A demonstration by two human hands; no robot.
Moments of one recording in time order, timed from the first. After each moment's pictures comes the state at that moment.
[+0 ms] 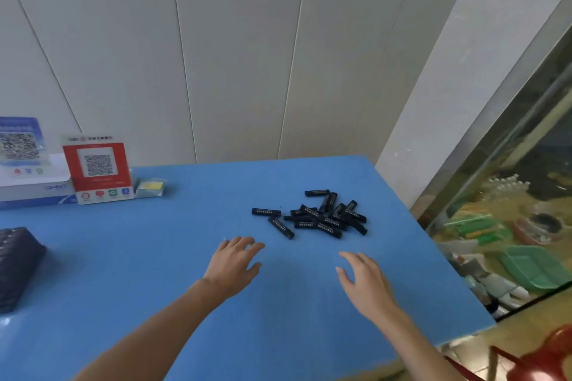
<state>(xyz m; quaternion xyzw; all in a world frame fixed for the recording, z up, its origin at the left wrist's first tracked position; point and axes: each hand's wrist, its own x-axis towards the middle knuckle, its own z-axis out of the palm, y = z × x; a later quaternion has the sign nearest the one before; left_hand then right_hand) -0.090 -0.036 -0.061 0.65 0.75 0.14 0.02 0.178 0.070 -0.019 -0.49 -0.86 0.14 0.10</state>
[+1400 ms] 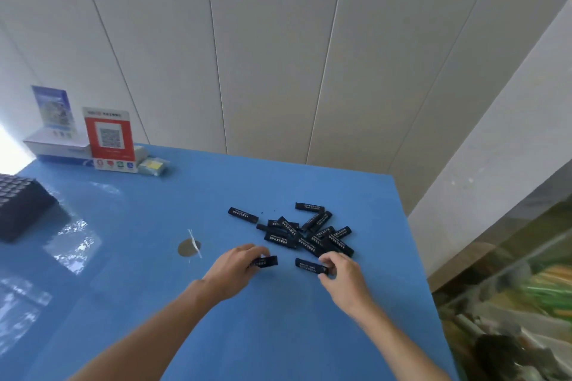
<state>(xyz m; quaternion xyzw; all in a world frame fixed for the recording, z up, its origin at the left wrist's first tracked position) 0.009 0.063 -0.059 0.52 0.81 0.21 0.14 0.198 0.238 -0.048 -0.32 -0.88 0.33 0.10</state>
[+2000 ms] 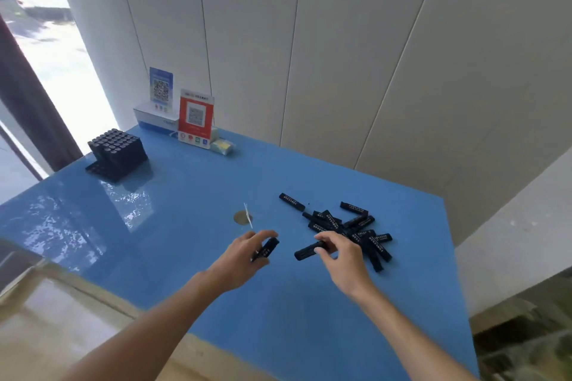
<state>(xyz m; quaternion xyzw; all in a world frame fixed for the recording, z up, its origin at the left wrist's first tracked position) 0.043 -0.034 -0.033 0.40 0.84 0.34 0.14 0.168 0.172 -0.005 -0.17 -0.89 0.40 0.12</state>
